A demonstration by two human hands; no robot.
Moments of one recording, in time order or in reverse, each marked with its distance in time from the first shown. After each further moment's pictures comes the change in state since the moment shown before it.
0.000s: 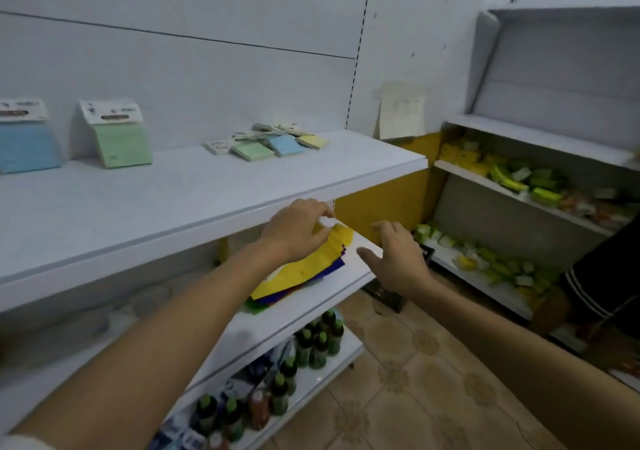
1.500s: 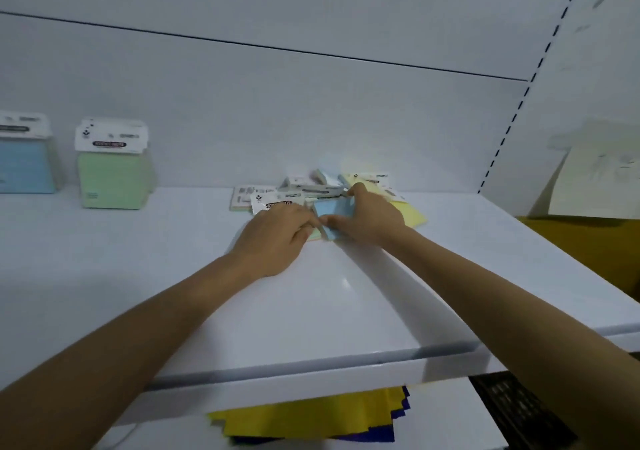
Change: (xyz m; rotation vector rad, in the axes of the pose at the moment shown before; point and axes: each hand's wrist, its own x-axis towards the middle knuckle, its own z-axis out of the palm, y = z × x) left_hand 0.199 -0.169 0.015 0.276 0.238 -0.475; right_hand 0.417 -0.064 0.107 0.096 -0.320 -0.446
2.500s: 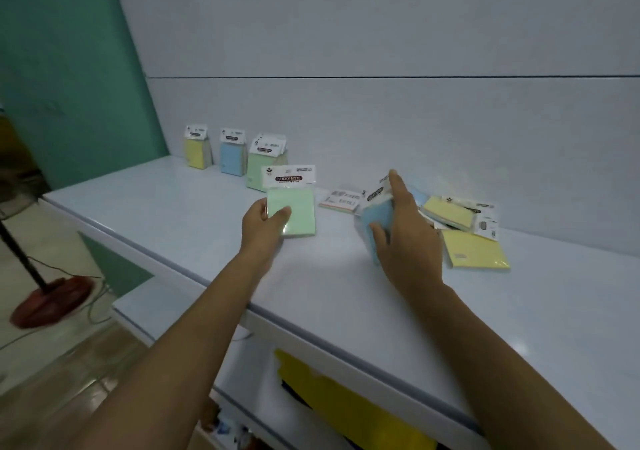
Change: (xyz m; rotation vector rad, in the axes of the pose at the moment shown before) left_hand -0.048 0.045 -0.027 -0.861 0.952 -0.928; right_hand -0.034 0.027 -0.012 0.645 0.203 -0.662
